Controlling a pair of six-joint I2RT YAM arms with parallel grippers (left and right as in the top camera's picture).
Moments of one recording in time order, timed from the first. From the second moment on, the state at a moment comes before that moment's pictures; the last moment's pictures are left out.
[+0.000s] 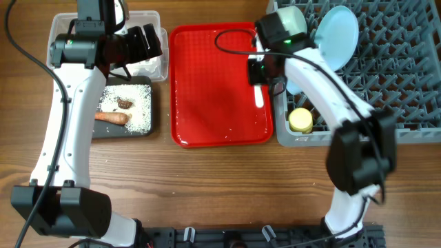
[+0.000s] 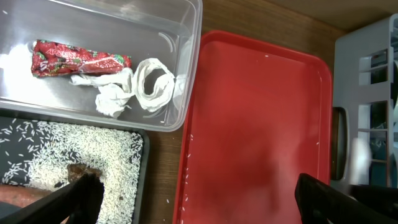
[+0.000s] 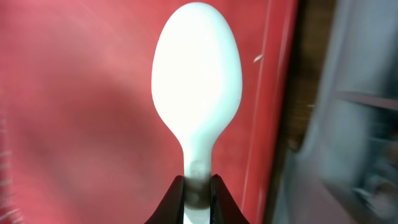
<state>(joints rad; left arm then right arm) -0.05 1.68 1.70 -0.96 0.11 -0.32 0.36 1.99 1.67 -0.92 -0.09 0.26</state>
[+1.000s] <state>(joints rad) -0.05 1.68 1.70 -0.96 0.11 -0.32 -0.14 1.68 1.34 -0.99 0.12 1.17</state>
